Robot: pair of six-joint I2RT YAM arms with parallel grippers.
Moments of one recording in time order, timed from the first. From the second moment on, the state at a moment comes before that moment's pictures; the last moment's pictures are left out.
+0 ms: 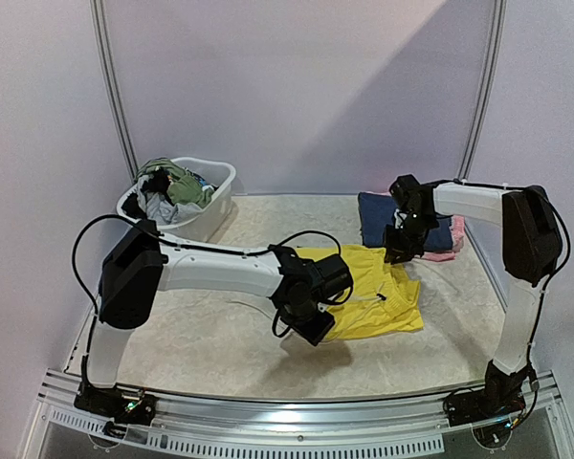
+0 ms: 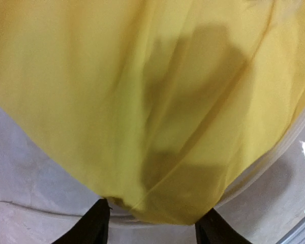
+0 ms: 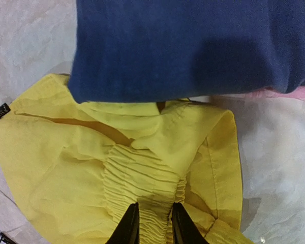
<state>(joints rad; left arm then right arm) -1.15 2.20 1.67 -0.79 -0.10 -0.40 0.37 1.97 1.48 -0.81 -0.11 0.57</state>
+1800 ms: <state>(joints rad) -0.93 2.06 1.67 -0.86 0.10 -0.39 0.50 1.72 1.11 -0.82 -0.21 0.66</state>
